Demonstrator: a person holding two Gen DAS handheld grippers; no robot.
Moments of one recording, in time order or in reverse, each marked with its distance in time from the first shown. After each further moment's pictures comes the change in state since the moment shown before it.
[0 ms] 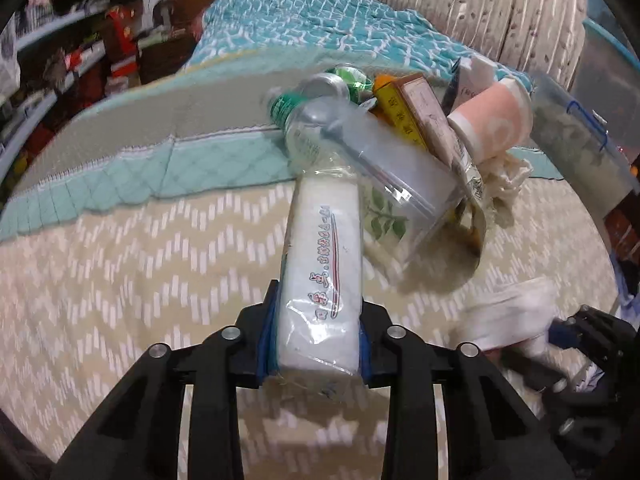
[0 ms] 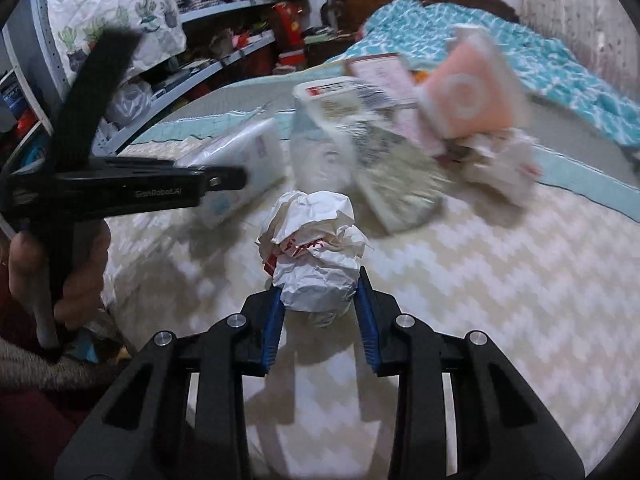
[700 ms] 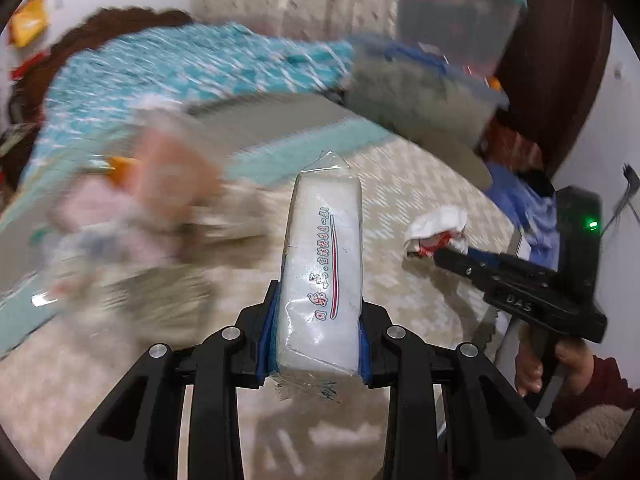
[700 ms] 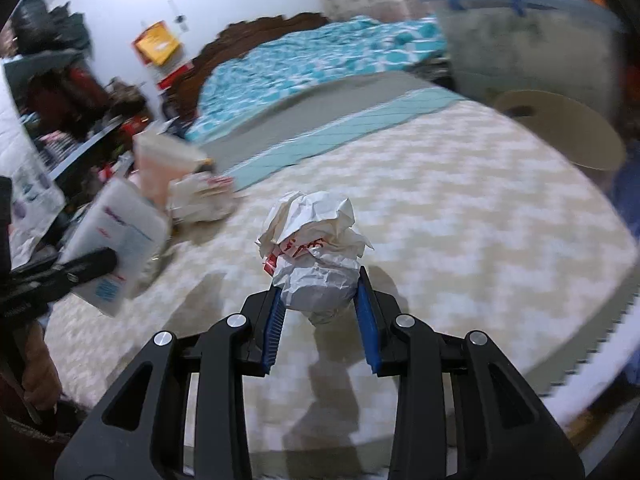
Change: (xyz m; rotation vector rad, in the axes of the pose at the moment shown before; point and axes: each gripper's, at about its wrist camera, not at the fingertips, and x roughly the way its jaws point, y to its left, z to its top) left arm 0.013 -0.205 0.013 0.439 -0.021 -0.379; right arm -0.093 -0.179 -0.069 0.559 -0.189 -0.276
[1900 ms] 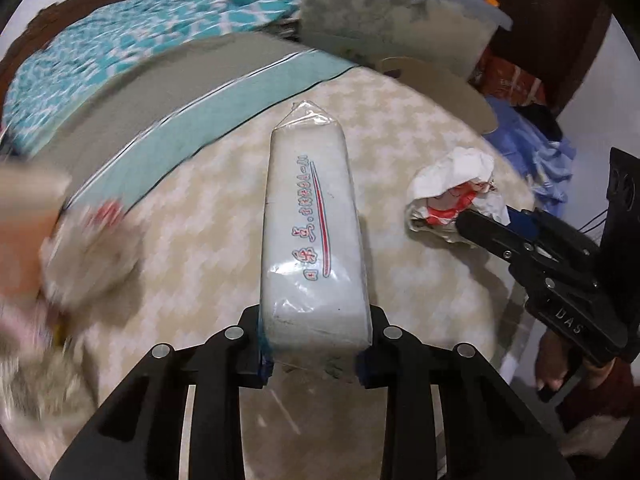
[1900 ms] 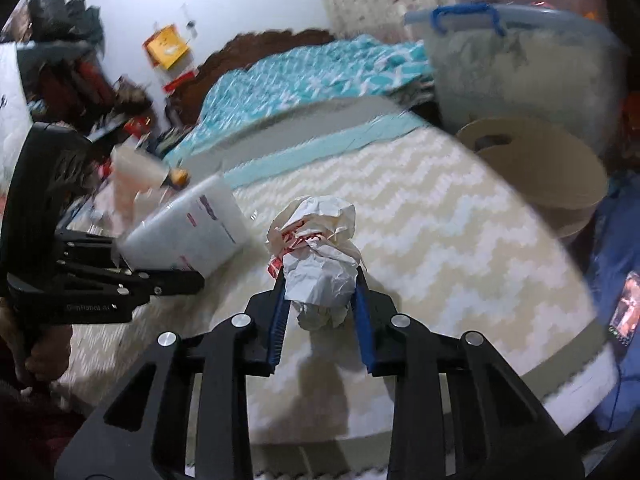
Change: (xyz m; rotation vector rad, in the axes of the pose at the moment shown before) left arm 0.100 -0.080 0.049 0.124 0.211 -0.010; right arm -0.007 -0.067 0.031 -0.055 -0.096 0.019
